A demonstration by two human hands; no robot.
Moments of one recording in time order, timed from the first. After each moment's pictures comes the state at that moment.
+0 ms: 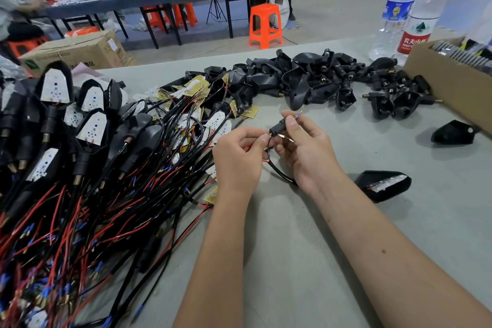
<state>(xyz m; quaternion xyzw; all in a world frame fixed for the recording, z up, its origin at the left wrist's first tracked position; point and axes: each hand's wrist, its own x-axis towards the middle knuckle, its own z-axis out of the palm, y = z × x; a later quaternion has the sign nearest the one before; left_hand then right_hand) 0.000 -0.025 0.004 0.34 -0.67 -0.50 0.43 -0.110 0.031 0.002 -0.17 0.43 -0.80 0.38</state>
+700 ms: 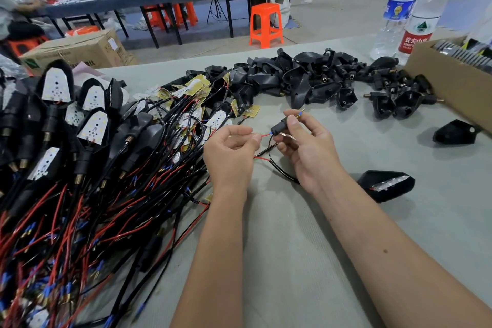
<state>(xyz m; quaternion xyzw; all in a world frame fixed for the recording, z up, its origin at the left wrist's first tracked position) 0.002 -0.031 0.002 0.39 -0.56 -0.55 0.48 -0.112 0.030 -0.001 -0.19 0.46 -0.80 0.35</state>
